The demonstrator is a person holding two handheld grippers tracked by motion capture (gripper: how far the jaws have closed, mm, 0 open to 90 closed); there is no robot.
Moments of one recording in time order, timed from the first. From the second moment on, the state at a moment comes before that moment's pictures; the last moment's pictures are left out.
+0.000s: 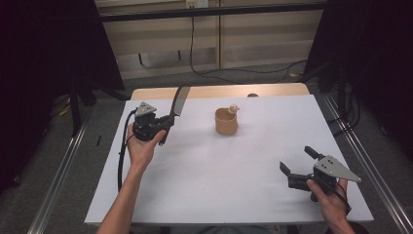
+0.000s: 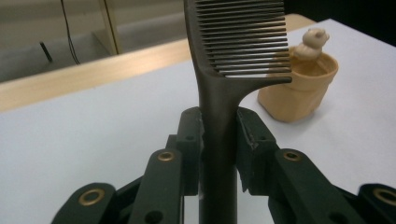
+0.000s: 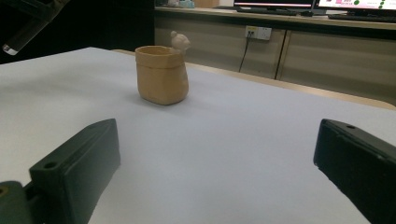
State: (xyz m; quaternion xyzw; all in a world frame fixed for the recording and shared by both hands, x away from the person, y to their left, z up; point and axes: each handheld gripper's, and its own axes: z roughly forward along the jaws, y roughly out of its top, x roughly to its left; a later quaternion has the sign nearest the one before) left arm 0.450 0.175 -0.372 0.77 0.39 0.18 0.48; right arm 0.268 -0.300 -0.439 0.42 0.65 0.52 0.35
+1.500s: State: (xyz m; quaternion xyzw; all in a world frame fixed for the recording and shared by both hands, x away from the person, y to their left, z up) left arm 0.440 0.151 -0.355 0.71 0.30 0.22 0.59; right arm 0.269 -0.300 -0.439 0.43 0.65 0.52 0.35
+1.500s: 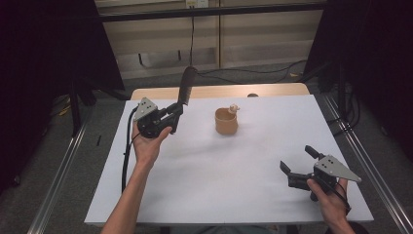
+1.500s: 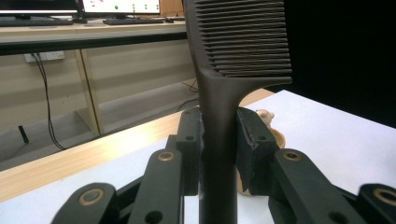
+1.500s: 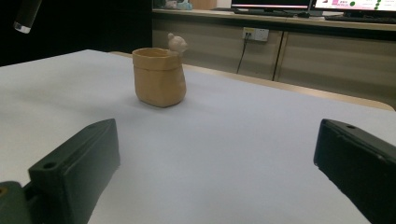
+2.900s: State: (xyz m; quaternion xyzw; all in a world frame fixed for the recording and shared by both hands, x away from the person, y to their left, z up) left arm 0.469 0.086 -0.353 0.72 0.28 0.20 0.61; right arm 0.267 -0.300 -0.438 0.42 0.65 0.53 0.35
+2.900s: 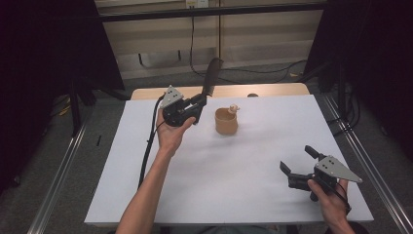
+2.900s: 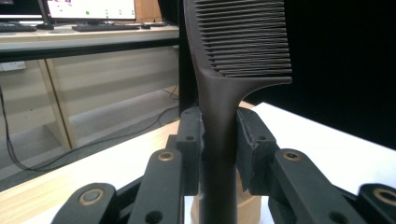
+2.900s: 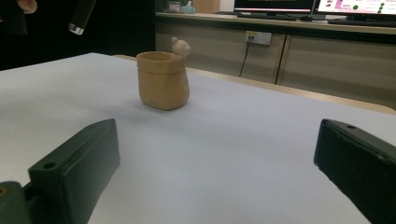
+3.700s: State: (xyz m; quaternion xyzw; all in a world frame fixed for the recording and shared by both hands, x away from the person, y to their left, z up) left arm 0.478 0.052 -0.355 0.70 0.28 0.20 0.63; right arm 0.266 -0.300 -0.438 0.42 0.65 0.53 0.35
